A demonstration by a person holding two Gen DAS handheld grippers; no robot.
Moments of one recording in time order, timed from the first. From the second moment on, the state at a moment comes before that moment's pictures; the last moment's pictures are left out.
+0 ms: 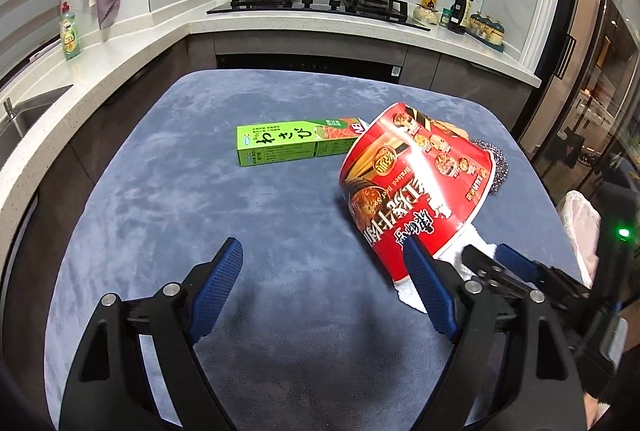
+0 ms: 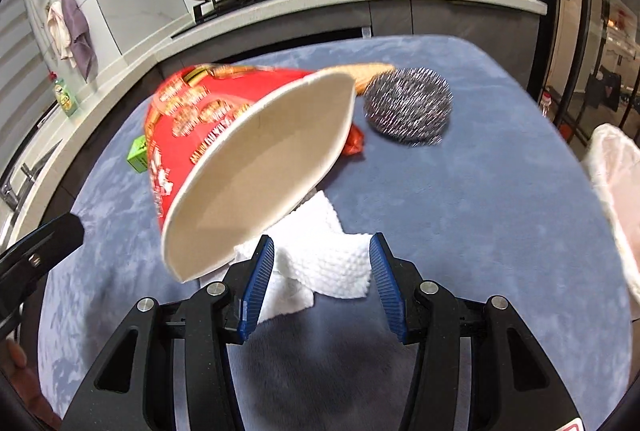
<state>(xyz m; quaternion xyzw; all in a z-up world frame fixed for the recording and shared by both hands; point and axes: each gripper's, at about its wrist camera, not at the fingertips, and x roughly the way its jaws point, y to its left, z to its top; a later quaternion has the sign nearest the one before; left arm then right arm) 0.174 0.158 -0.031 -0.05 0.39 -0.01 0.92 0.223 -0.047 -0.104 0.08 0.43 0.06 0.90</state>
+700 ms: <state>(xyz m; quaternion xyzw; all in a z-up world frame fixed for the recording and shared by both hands) 0.177 0.112 -0.047 -0.01 0.40 -0.06 0.92 0.197 -0.079 -0.100 0.09 0.42 0.03 0.90</state>
